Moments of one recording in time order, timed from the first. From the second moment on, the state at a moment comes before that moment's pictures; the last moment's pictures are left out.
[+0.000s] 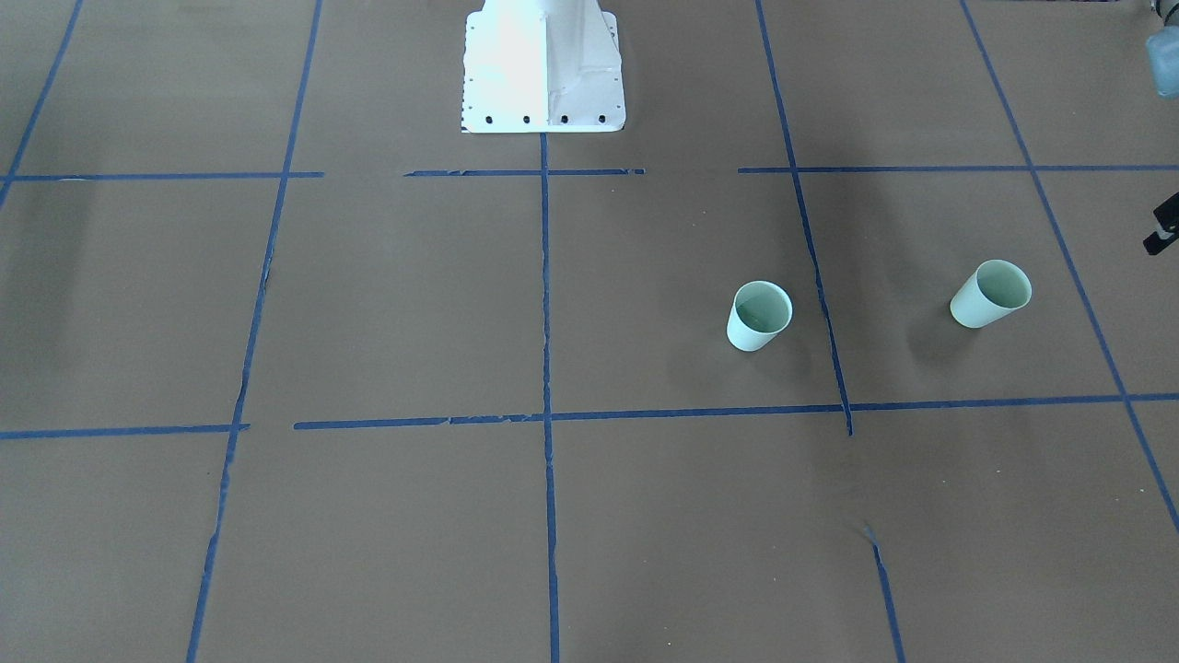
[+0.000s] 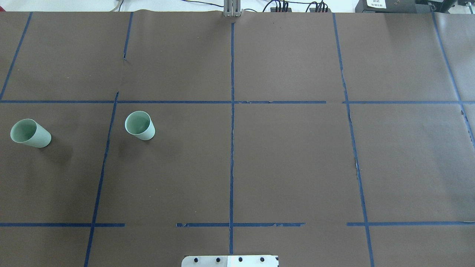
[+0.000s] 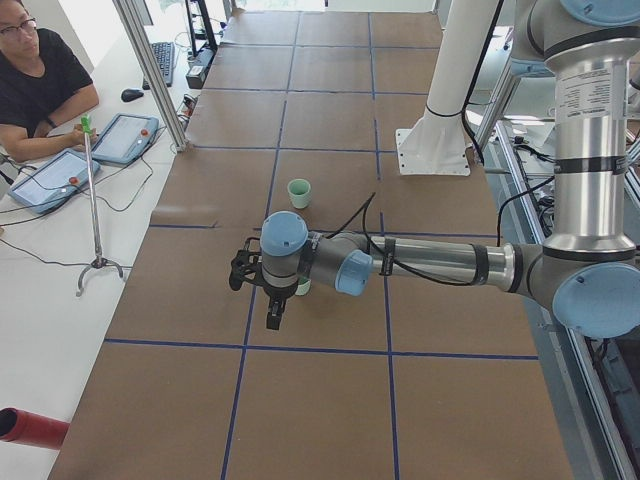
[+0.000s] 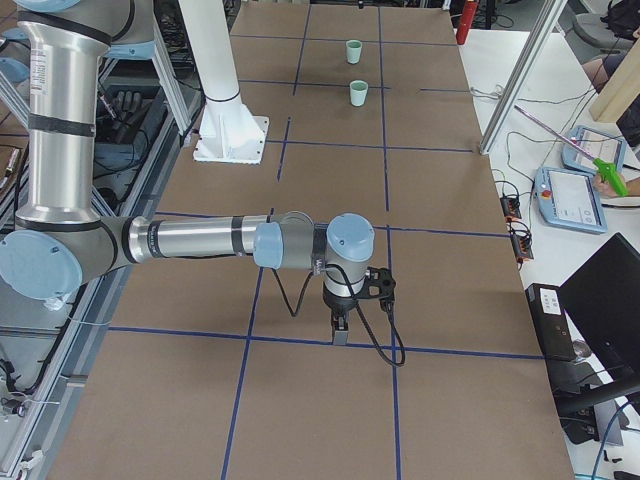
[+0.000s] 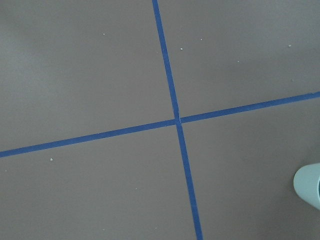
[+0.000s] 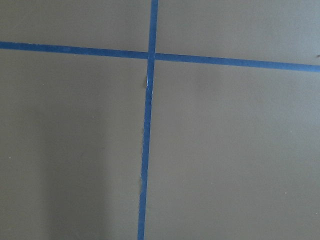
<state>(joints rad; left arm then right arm) -1.37 -1.48 -1.75 -1.87 -2.34 -0.36 1.55 -1.70 1.79 -1.68 2.25 -0.04</state>
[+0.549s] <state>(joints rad) -1.21 -1.48 -1.73 -2.02 -2.33 -0.63 1.55 -1.70 1.79 -1.68 2.26 -0.04</state>
